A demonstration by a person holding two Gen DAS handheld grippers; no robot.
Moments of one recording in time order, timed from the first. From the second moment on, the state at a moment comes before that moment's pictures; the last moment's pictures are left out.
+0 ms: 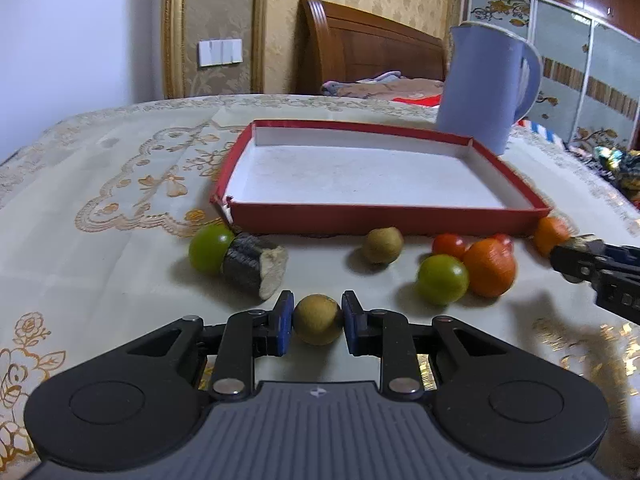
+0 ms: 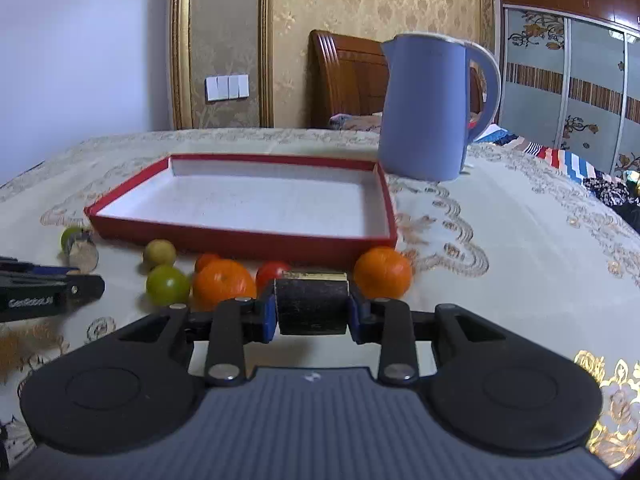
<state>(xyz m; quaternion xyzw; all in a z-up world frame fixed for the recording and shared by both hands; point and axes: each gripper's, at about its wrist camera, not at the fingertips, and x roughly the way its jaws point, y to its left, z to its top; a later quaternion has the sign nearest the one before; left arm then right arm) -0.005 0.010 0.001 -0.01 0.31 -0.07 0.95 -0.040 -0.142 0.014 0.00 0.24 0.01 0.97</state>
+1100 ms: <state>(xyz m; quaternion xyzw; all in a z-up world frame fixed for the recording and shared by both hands) 0.143 -0.003 0.008 0.00 0.31 -0.02 0.95 0.136 -0.145 0.010 0.00 0.29 -0.03 0.96</state>
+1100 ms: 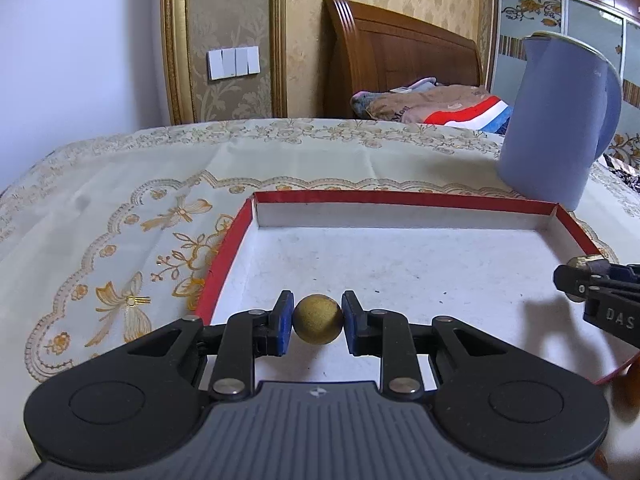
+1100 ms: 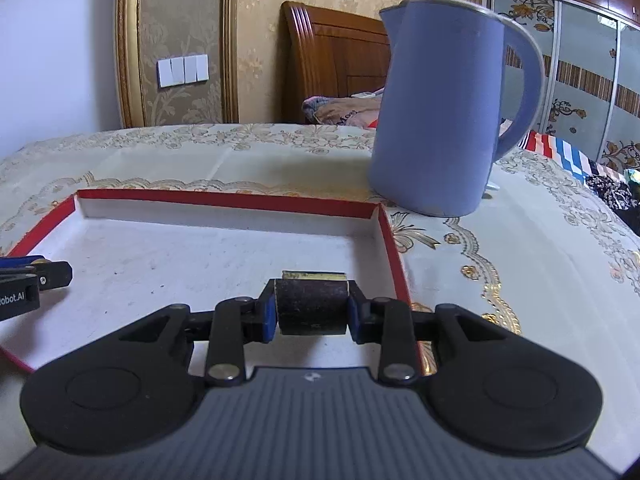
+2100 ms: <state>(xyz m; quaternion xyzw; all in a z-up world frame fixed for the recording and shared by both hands) 0.148 -0.008 -0.002 0.02 0.31 -0.01 0.95 0.140 -0.145 -0.005 0.00 0.29 -0.03 0.96</state>
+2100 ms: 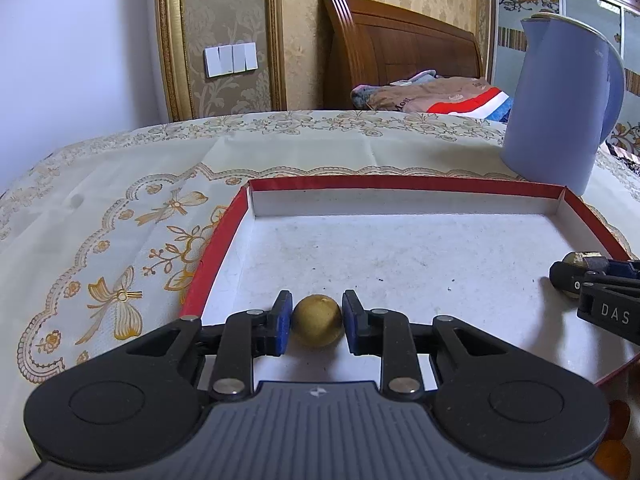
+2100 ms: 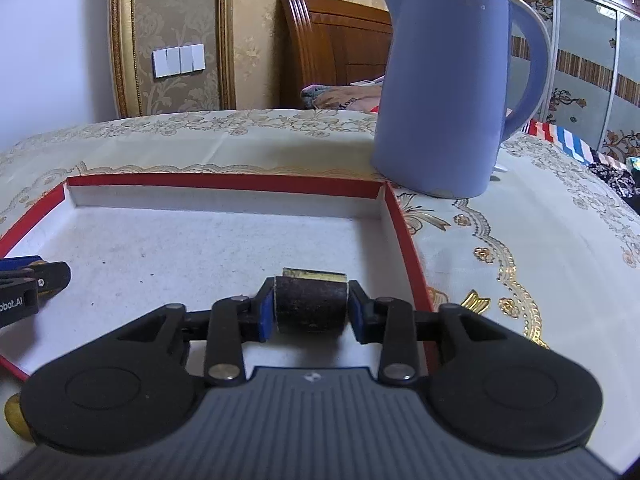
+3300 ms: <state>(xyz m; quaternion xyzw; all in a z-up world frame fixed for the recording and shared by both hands) 0.075 0.007 0.013 0.00 0.22 -0.01 0.98 0.073 -0.146 0.012 0.00 0.18 -0.07 0.98</state>
